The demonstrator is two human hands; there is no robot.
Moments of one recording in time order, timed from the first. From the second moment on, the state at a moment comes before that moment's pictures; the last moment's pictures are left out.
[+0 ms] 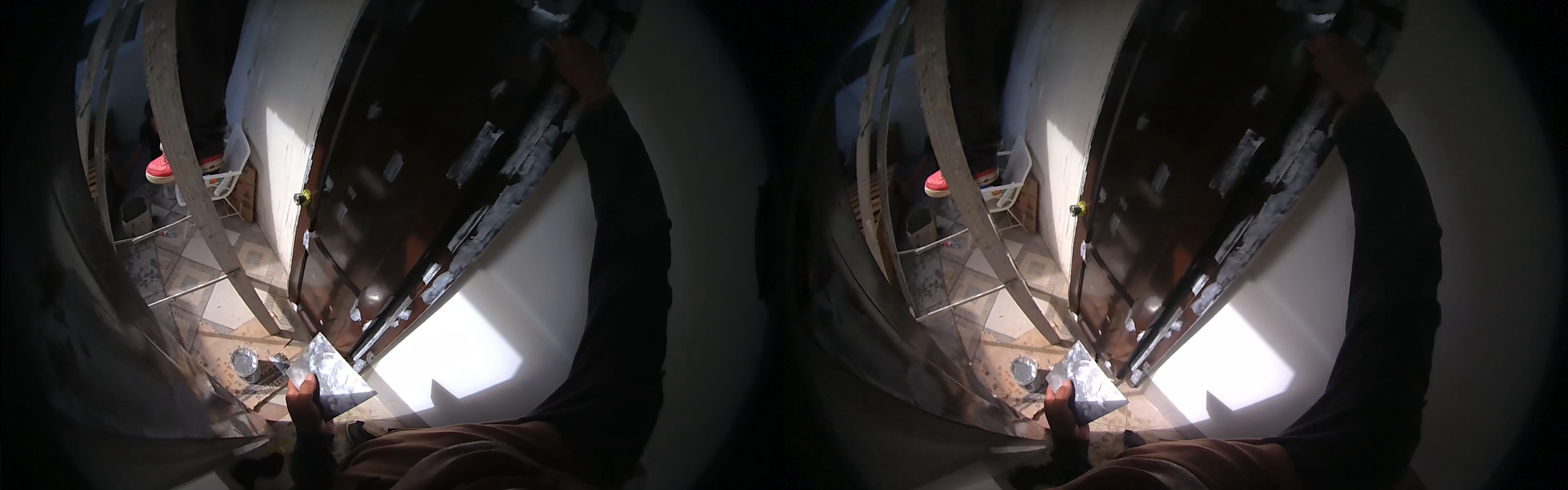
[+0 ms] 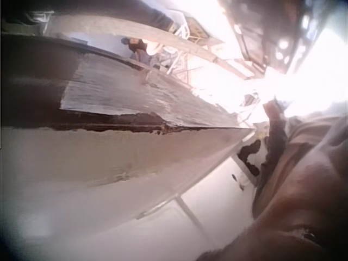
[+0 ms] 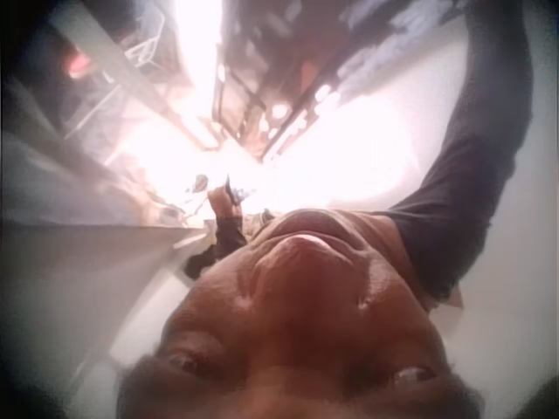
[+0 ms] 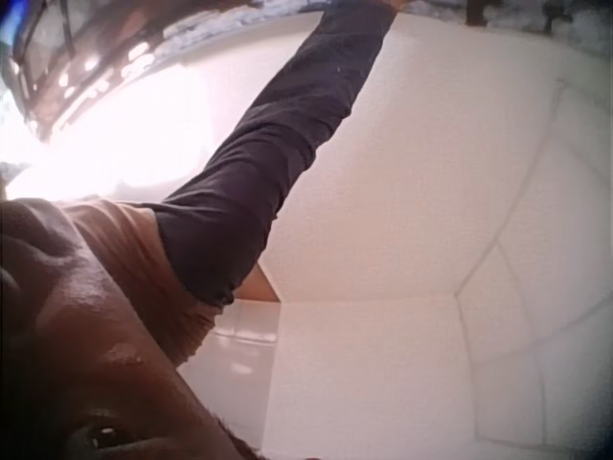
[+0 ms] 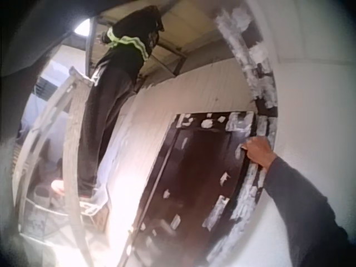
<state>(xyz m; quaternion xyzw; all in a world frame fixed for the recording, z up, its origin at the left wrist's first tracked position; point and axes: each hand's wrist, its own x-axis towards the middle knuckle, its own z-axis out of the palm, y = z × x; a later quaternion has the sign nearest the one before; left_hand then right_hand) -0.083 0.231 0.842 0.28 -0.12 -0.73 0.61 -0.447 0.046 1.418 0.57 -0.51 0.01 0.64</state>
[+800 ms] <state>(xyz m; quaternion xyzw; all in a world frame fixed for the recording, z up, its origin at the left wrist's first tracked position) -0.076 0.232 0.851 0.27 -0.08 -0.73 0.63 -0.428 0.102 1.406 0.53 -0.60 0.19 0.58</state>
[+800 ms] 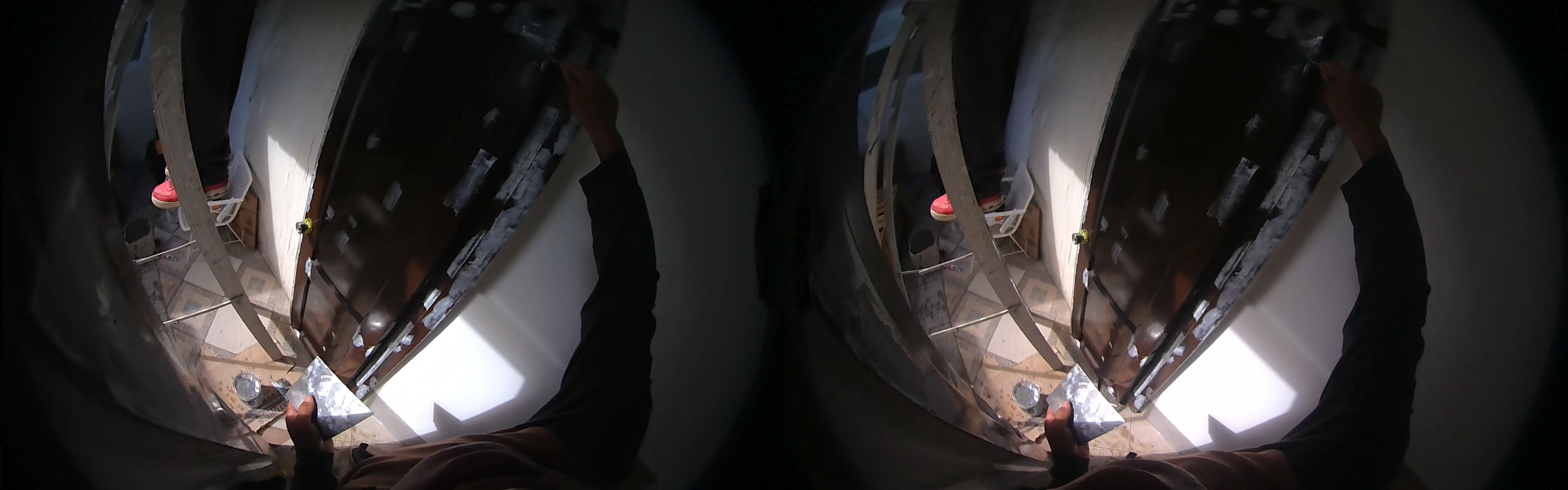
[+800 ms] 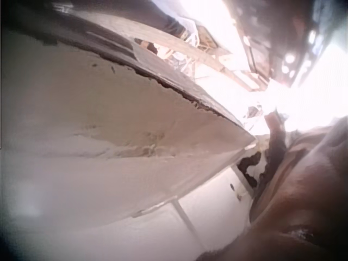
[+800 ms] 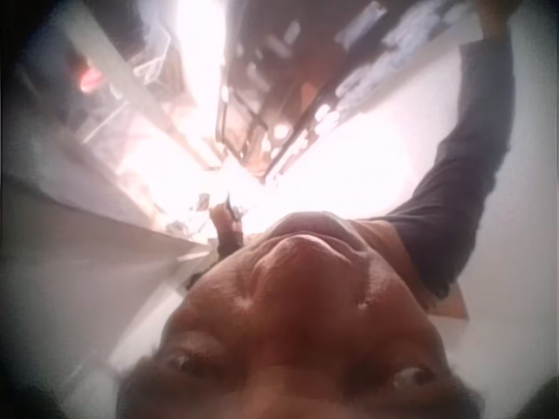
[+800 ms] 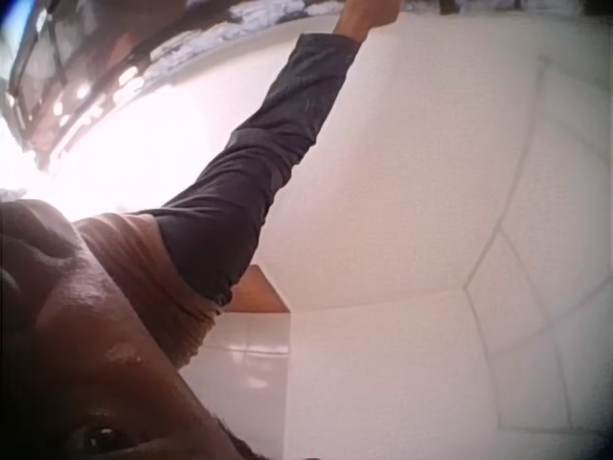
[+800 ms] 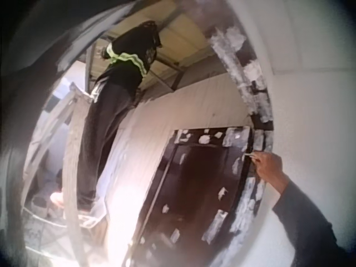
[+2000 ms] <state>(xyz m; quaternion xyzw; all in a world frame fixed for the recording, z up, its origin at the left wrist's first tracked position) -0.072 0.273 0.817 0.39 -0.30 -0.60 0.63 -0.477 0.113 1.382 0.64 -0.45 0.15 0.60</state>
